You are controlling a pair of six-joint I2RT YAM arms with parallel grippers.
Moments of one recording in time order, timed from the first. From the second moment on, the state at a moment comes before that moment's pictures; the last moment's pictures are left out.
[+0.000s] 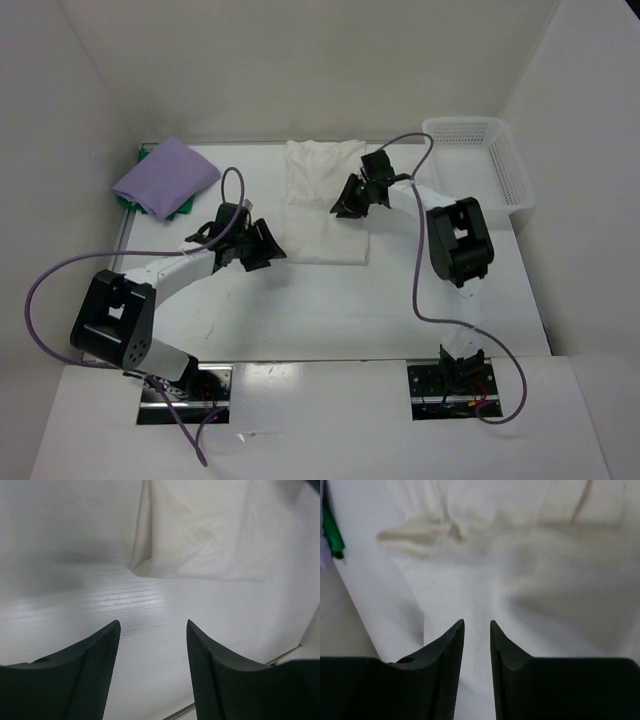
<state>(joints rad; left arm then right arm) -0.34 1.47 0.80 -0.20 0.24 -0.79 0.34 2.17 1.58 -0.30 -0.37 0.75</state>
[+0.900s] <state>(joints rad) -0.33 1.75 0.89 -0.06 0.31 -0.82 0.30 1.64 0.84 -0.16 -0.25 0.88</state>
